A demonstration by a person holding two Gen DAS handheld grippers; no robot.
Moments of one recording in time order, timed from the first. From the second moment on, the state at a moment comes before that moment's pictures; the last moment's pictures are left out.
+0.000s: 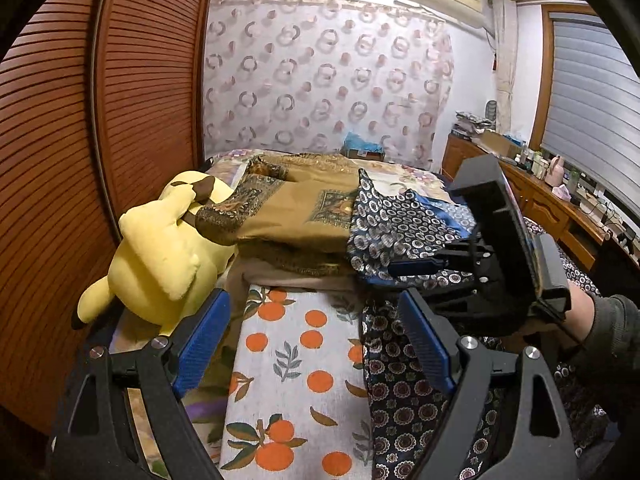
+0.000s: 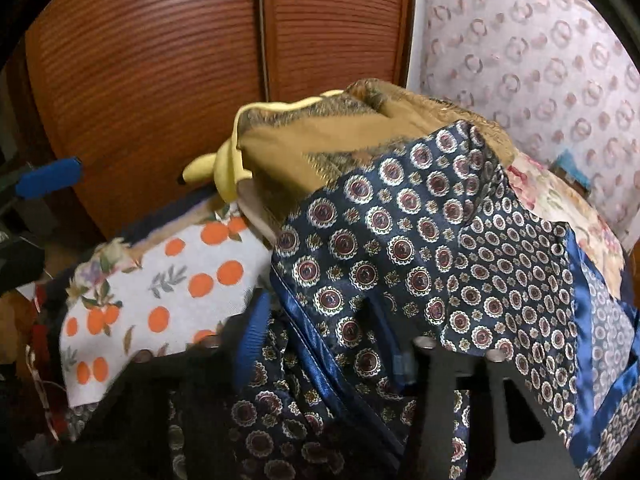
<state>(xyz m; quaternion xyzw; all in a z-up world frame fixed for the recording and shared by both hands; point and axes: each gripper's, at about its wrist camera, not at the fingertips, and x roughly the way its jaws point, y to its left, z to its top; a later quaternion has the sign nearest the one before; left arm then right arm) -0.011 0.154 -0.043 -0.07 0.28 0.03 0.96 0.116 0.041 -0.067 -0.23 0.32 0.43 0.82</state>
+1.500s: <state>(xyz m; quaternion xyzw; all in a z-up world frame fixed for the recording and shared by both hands) 0.067 0.061 -0.063 -0.04 0.31 -0.05 0.95 0.127 -0.146 -0.018 -0.09 0.29 0.26 0.92</state>
